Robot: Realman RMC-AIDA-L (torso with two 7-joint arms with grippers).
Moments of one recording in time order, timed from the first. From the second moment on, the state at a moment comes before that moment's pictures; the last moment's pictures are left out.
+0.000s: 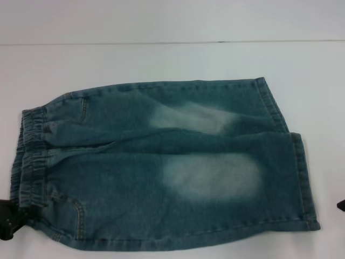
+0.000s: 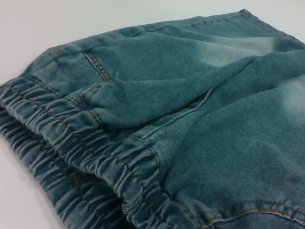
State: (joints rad) left arm -0.26 -2.16 0.41 1.01 2.44 1.59 -1.48; right arm 0.51 2.04 -0.68 -1.13 -2.74 -1.98 1.40
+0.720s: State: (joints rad) left arm -0.26 -2.16 0.41 0.99 2.44 1.56 -1.49; right arm 0.52 2.09 -0.81 -1.13 -2.79 -1.92 1.48
